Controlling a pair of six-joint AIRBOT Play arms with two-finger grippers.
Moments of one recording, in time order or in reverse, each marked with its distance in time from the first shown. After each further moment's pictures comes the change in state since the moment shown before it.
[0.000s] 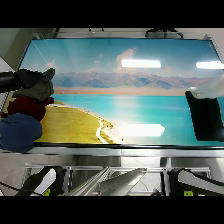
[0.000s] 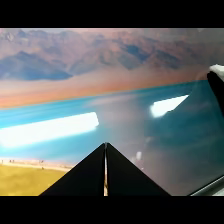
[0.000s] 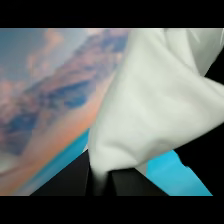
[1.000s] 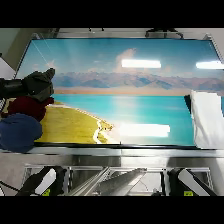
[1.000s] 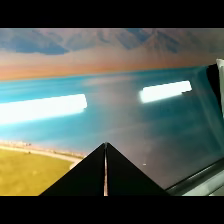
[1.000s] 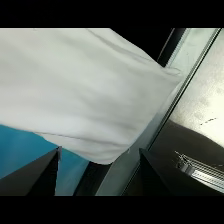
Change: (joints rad) left arm 0.000 0.000 -0.100 -0.001 0.008 0.000; right arm -0.191 0.233 -0.520 -0.313 0.072 0.064
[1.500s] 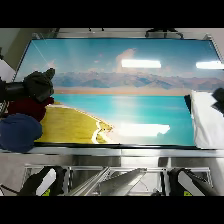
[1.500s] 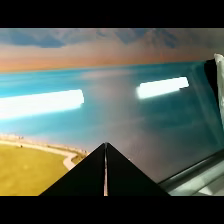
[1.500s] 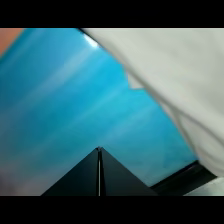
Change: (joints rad) left arm -0.010 0.049 -0.064 -0.001 0.022 -0.003; right arm 0.344 0.052 0.031 0.249 -0.090 -0.114
